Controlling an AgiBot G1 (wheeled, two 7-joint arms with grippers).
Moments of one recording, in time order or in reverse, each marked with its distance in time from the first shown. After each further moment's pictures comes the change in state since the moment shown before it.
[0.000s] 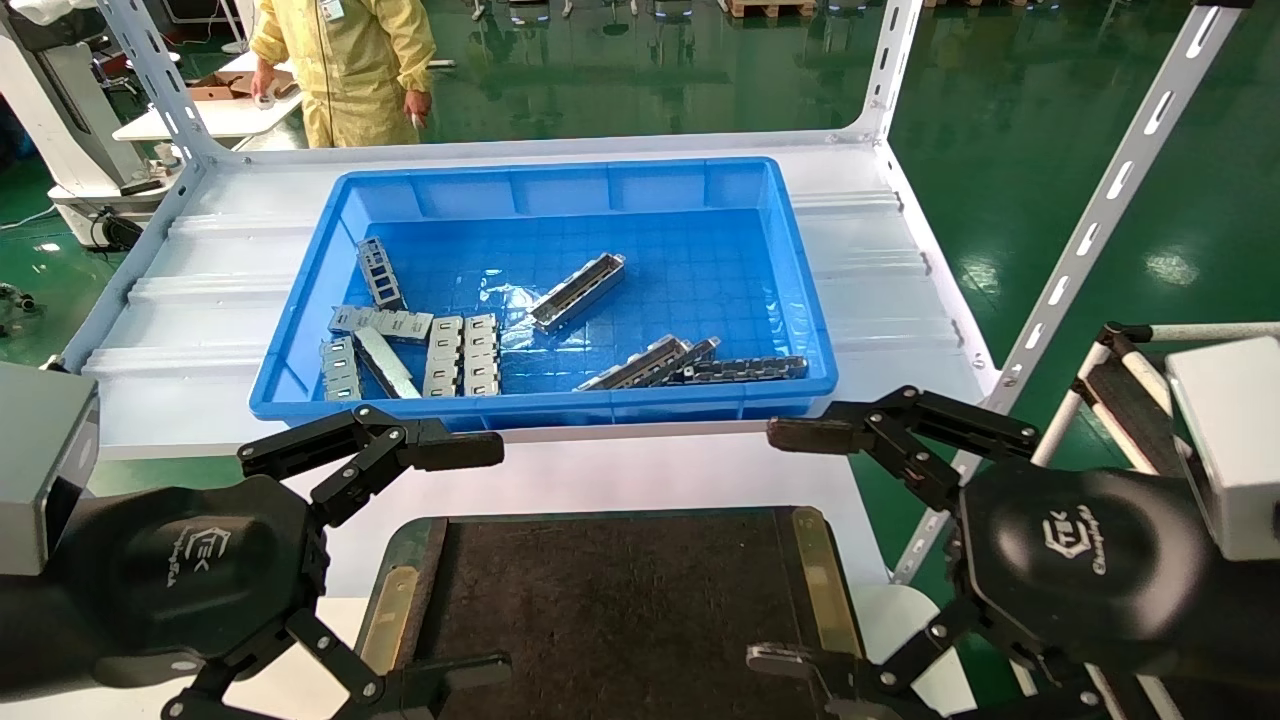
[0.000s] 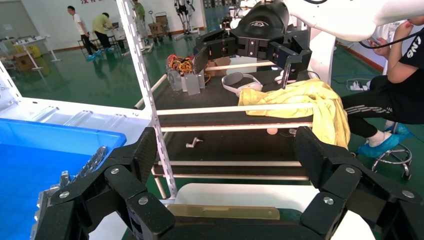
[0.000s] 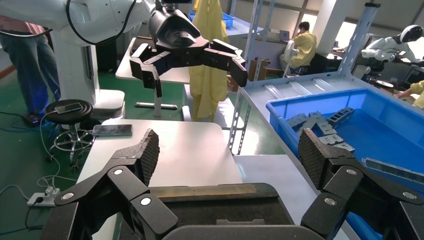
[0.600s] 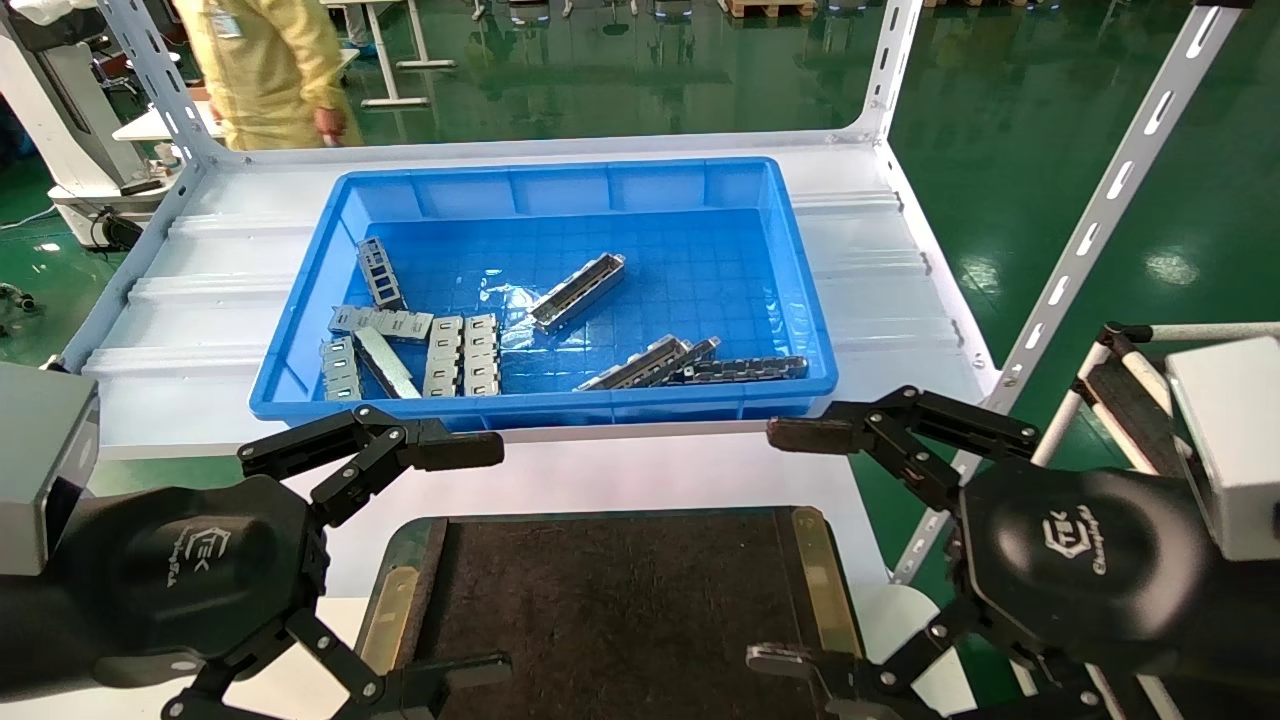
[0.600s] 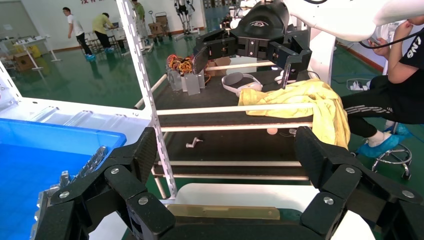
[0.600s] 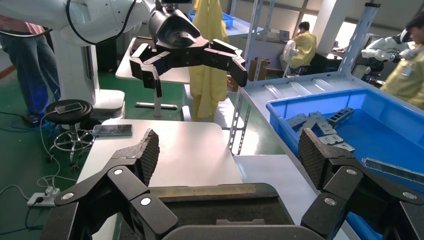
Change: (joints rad) left arm 0.000 0.000 0.000 0.000 0.000 0.000 0.000; right arm 0.000 0.000 0.000 0.000 0.000 0.000 0.000
